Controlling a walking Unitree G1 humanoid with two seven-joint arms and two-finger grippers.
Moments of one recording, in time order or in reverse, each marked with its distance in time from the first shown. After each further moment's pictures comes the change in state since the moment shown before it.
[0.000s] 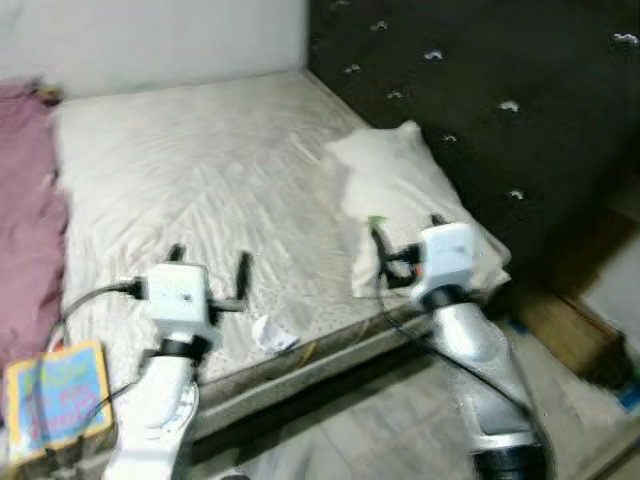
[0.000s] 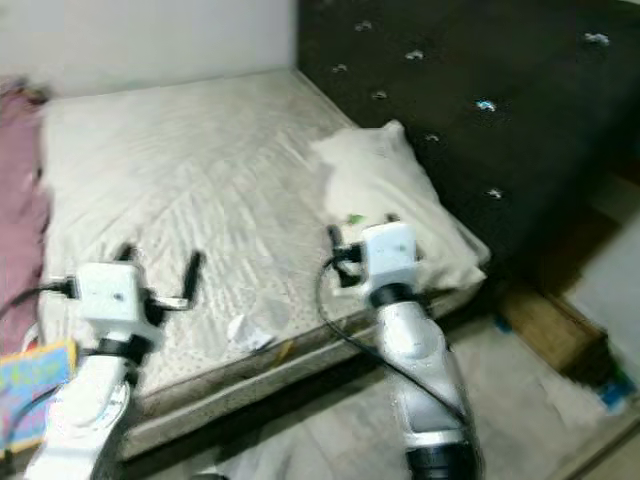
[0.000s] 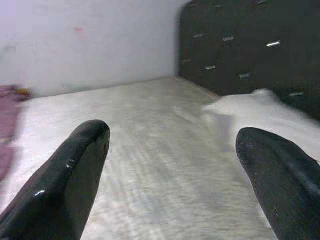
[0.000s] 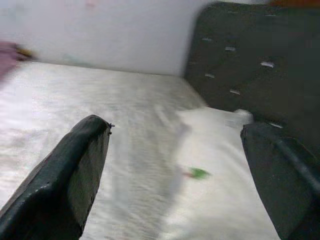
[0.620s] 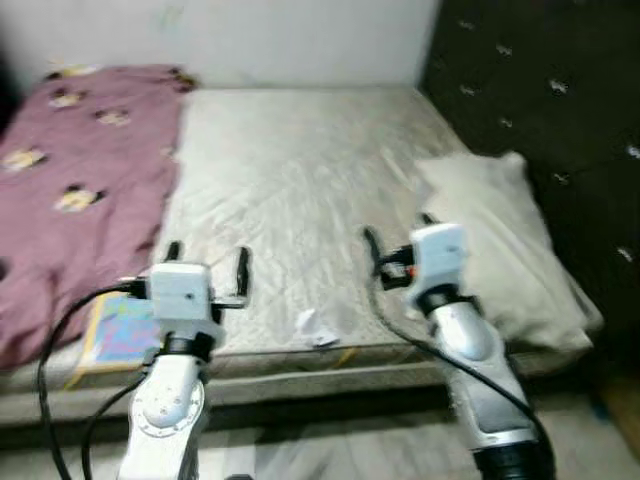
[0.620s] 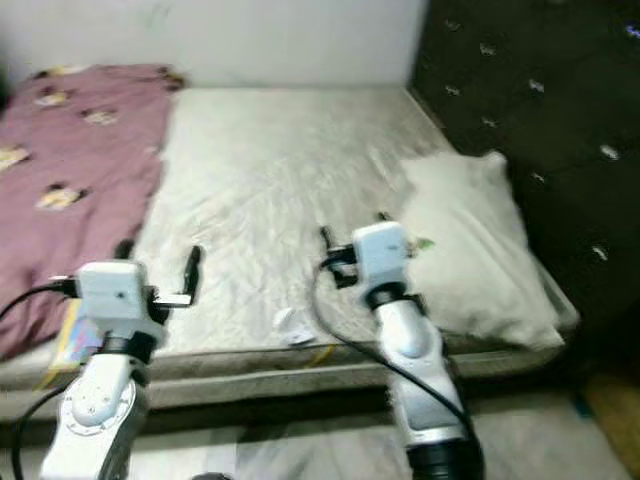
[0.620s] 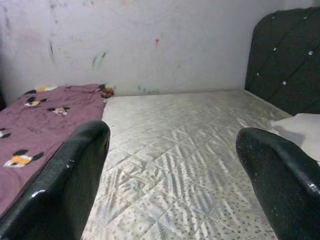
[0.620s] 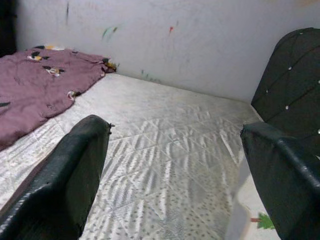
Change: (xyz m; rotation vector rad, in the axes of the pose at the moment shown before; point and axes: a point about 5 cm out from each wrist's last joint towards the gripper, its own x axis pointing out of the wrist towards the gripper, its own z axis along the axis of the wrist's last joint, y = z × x) left arm 0.004 -0.009 0.004 -0.004 -0.041 0.000; right arm 0.000 -0.011 -0.003 -0.024 -0.003 -0.010
